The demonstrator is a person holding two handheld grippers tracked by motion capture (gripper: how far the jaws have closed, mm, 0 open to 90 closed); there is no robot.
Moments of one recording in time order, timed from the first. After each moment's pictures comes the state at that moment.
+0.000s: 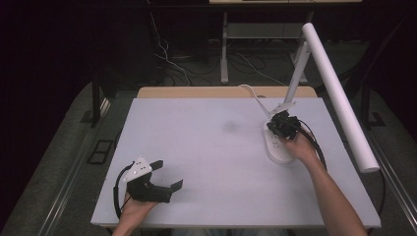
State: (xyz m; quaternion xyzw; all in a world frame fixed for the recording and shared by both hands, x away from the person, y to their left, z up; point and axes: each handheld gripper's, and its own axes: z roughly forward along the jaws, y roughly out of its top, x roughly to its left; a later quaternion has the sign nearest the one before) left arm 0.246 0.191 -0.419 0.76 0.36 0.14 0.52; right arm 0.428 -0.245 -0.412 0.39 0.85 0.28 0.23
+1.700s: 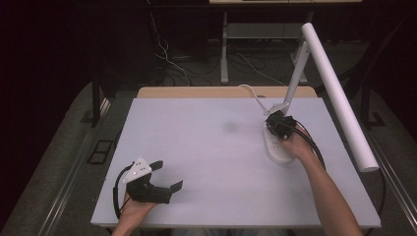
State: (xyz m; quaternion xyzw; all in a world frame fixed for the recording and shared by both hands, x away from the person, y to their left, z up) left arm 0.244 0.192 -0.418 0.76 0.36 0.14 0.53; right arm 0.434 -0.232 -0.417 0.39 0.86 0.22 0.26
